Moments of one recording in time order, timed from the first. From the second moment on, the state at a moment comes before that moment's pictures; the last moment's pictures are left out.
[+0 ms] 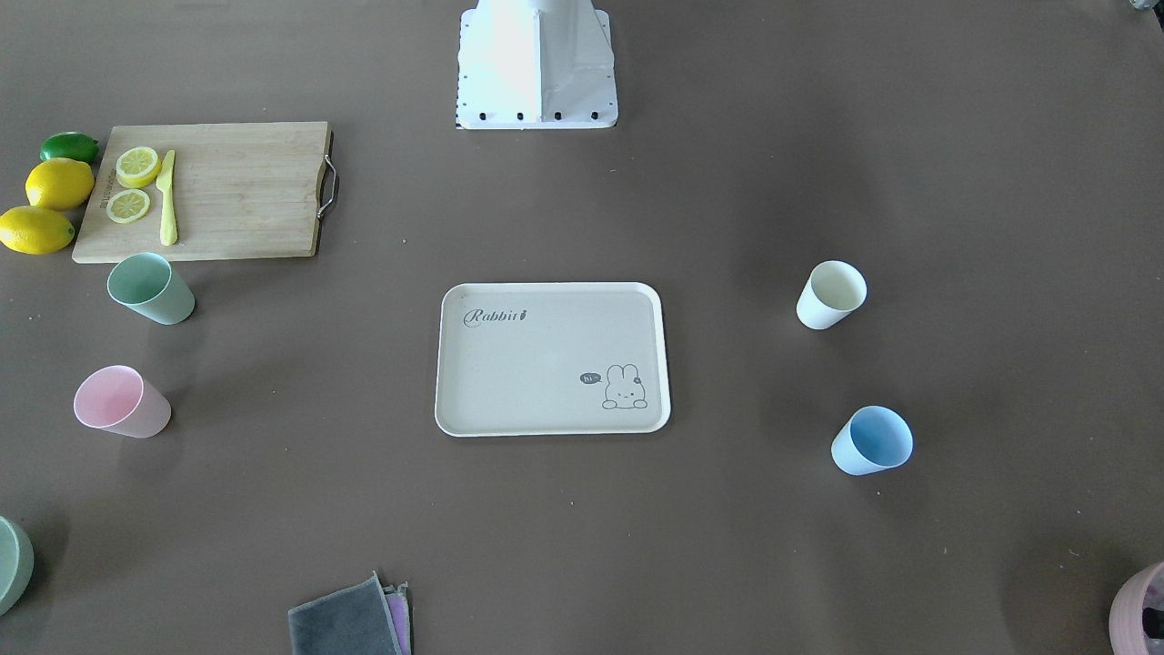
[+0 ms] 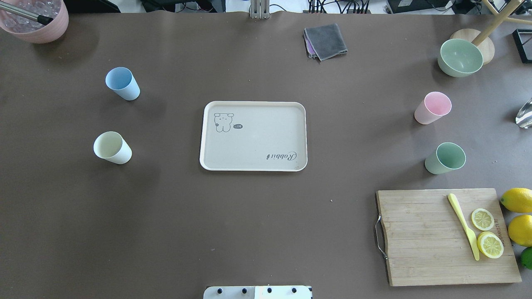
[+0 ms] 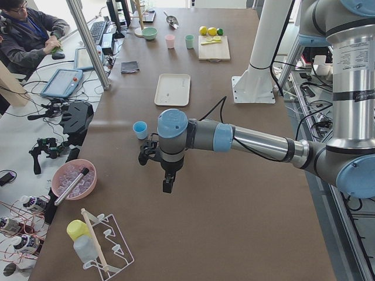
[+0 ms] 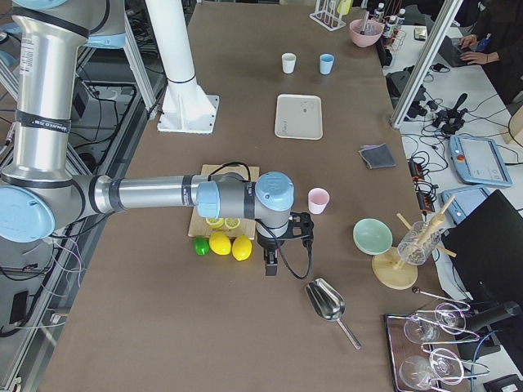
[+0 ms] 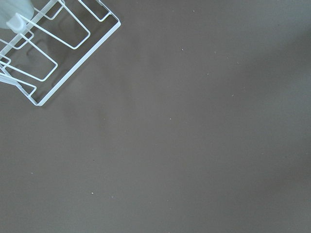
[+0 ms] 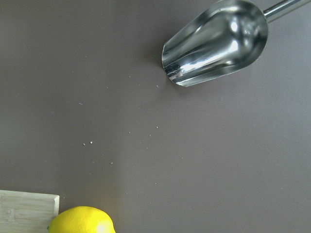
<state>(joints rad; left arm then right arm) -1.60 -1.46 -1.90 -1.45 -2.31 0.10 1.53 -1.75 1.83 -1.63 2.30 -0.05</state>
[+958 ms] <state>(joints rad) -1.59 -1.50 -1.96 -1.56 -2.30 0.09 1.55 -1.68 1.85 -1.47 2.27 -0.03</state>
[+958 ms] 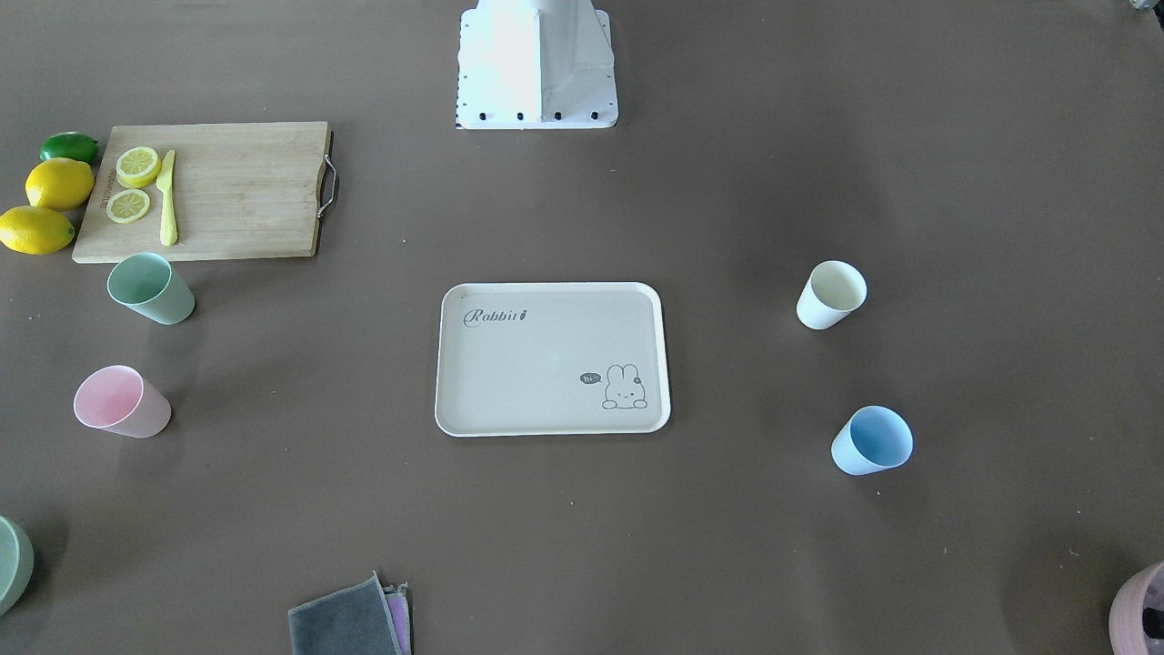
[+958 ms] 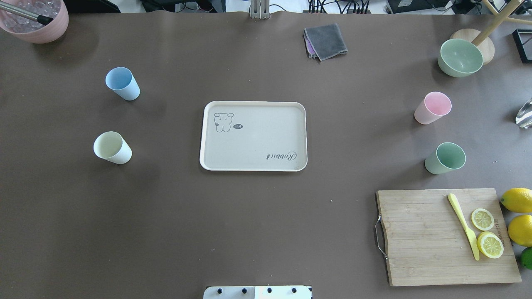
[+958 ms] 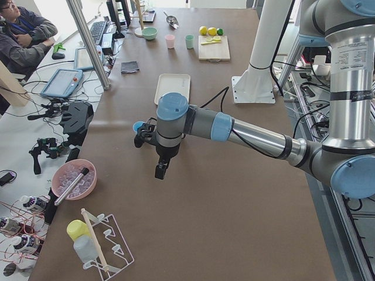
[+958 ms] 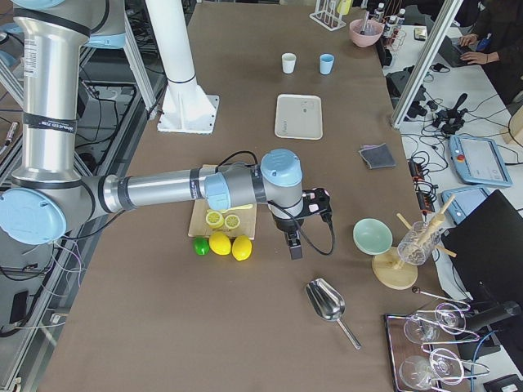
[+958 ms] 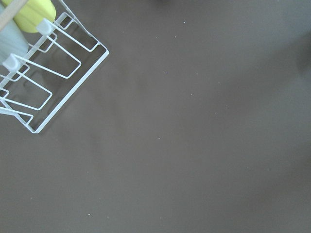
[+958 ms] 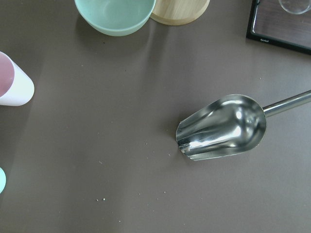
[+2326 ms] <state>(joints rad) -1.30 -1.60 -1.82 -2.09 -2.43 -0.49 1.35 -1.54 1.87 -1.45 2.27 0.38</state>
